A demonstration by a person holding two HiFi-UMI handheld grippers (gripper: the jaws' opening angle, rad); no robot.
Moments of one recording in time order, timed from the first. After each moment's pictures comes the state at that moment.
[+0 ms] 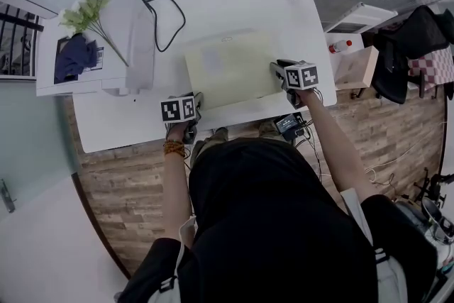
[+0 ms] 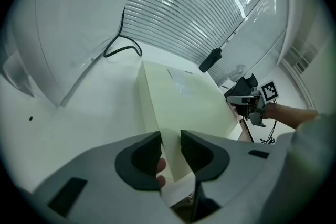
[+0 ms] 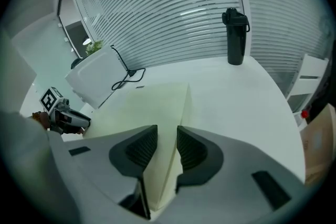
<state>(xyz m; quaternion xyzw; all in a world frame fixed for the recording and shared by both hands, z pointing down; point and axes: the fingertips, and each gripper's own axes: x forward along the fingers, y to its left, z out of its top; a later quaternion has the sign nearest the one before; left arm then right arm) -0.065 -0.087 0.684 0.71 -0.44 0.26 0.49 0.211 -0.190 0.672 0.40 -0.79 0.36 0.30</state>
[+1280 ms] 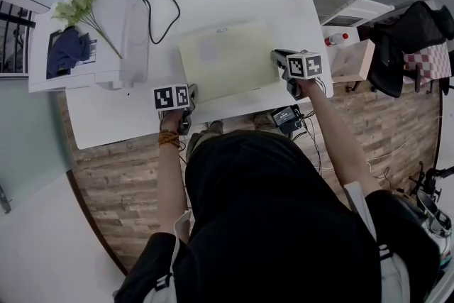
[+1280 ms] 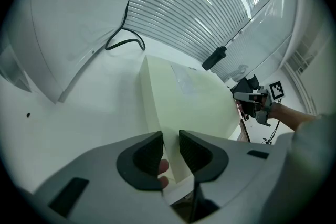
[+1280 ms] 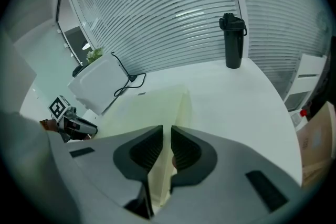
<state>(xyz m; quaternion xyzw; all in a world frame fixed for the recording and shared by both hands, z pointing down) -0.069 -0.090 0.691 0.69 -0.43 0.27 0.52 0.212 -0.196 0.647 0.40 -0.79 0.37 0.28</state>
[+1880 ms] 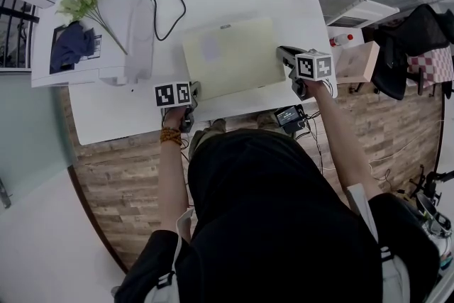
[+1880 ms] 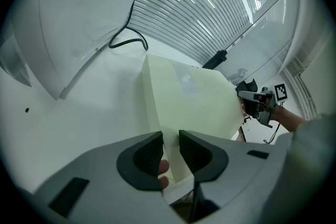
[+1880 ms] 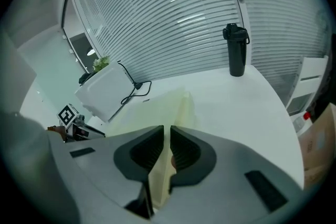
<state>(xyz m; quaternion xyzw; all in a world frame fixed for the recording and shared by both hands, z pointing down) -0.073 -0.089 0.690 0.69 -0.42 0.25 0.54 0.205 -0.199 0.617 0.40 -0.80 0.36 0.25</state>
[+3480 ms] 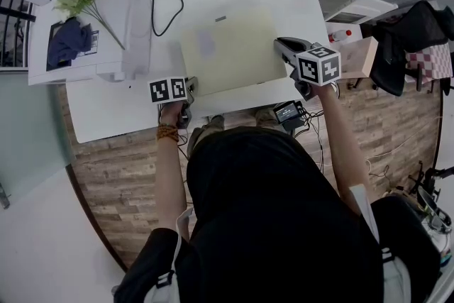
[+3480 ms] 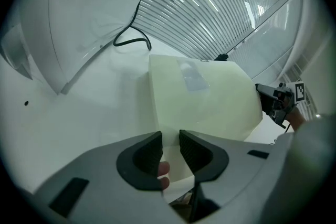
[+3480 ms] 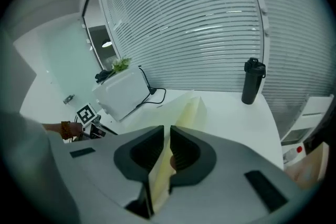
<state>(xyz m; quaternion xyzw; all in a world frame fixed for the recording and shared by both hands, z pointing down) -0.078 -0.090 0.690 0.68 -0.42 0.23 0.55 0.171 -0.186 0.539 0.37 -0.84 0.28 0.26</state>
